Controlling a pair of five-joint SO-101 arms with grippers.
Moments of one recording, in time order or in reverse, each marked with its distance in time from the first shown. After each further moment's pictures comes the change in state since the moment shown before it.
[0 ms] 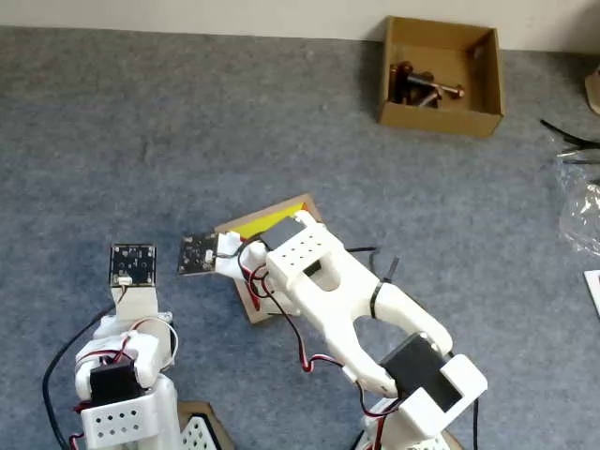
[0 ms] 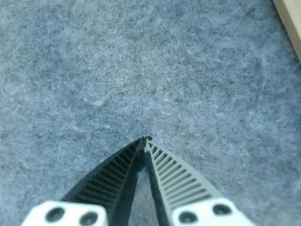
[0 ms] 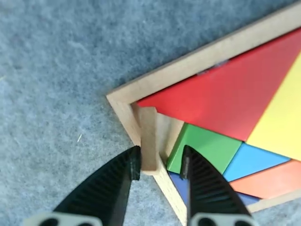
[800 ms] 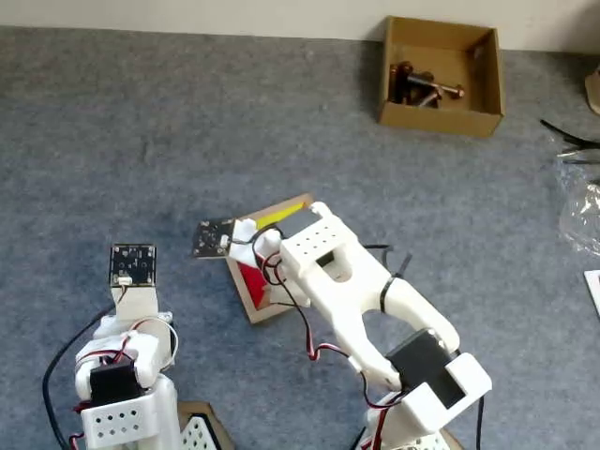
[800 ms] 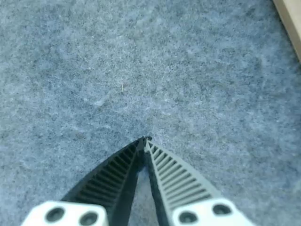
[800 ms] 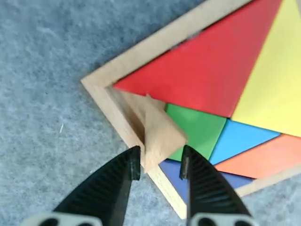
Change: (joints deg) left arm 0.0 0.0 0.0 0.0 0.0; right arm 4.3 0.0 -0.1 0.0 0.0
